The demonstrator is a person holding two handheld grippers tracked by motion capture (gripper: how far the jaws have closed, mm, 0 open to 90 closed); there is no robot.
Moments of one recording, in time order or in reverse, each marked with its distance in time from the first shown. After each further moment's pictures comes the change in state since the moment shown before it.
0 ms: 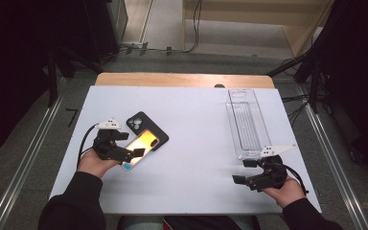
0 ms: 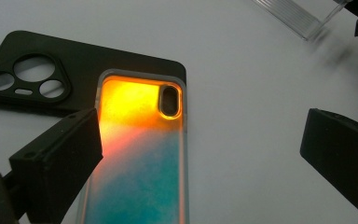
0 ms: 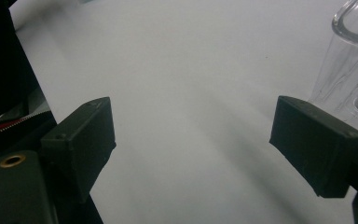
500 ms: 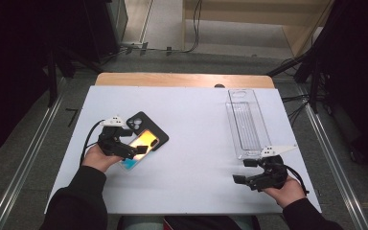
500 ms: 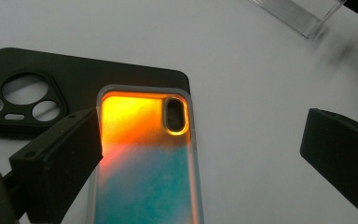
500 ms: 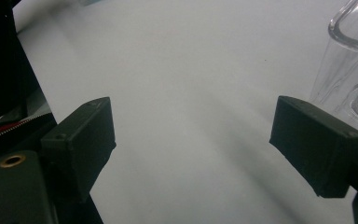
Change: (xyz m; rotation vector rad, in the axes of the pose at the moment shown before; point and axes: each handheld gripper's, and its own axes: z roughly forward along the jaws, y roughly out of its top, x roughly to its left) left arm 0.009 0.004 0.014 0.007 -0.028 0.059; right arm 0.000 0.000 -0.002 -0.010 -0.002 -0.001
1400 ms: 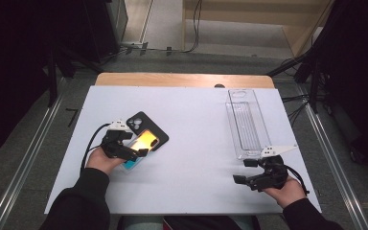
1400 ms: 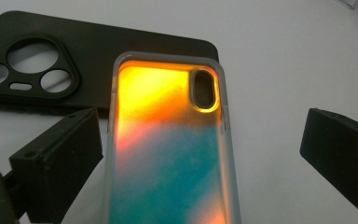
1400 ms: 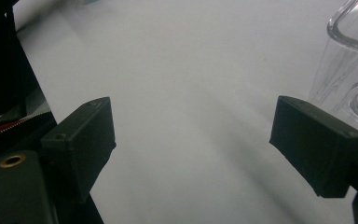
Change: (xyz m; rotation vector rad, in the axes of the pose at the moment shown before) left arm 0.008 -0.015 0.018 0.063 0.075 0.004; right arm 0.000 0.000 -0.001 0.004 -0.003 -0.004
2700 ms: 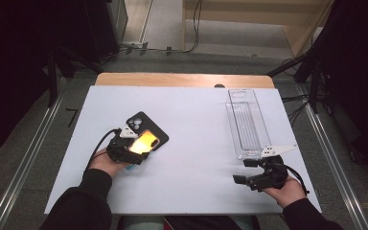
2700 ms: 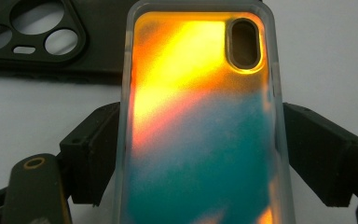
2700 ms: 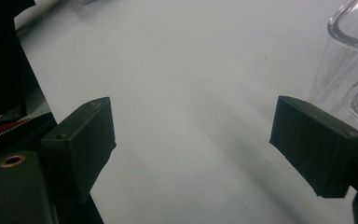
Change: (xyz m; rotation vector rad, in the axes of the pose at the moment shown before) left arm -0.011 -0.008 0.019 0.108 0.163 0.047; right arm 0.000 0.000 0.000 0.001 0.000 0.003
